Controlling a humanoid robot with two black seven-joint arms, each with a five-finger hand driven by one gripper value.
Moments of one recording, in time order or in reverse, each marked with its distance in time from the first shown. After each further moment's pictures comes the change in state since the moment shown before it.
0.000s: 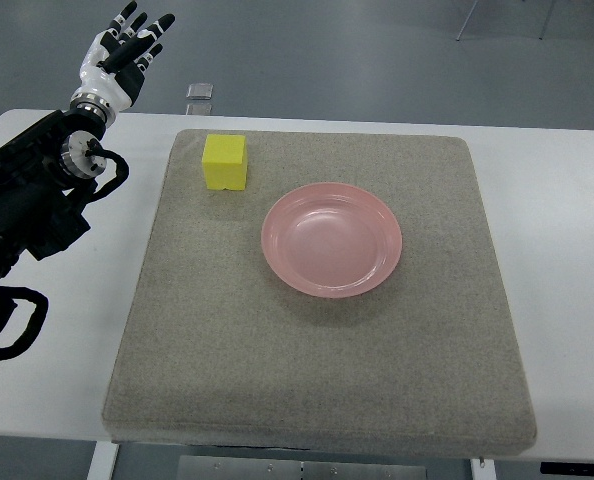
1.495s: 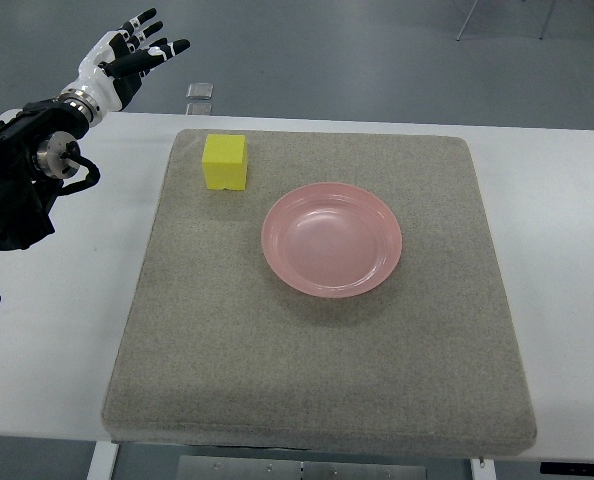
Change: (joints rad) left arm -0.040 0.092 0.336 -0.011 0.014 -0.114 0.017; right arm 0.000 0.000 0.000 0.000 0.000 0.000 0.000
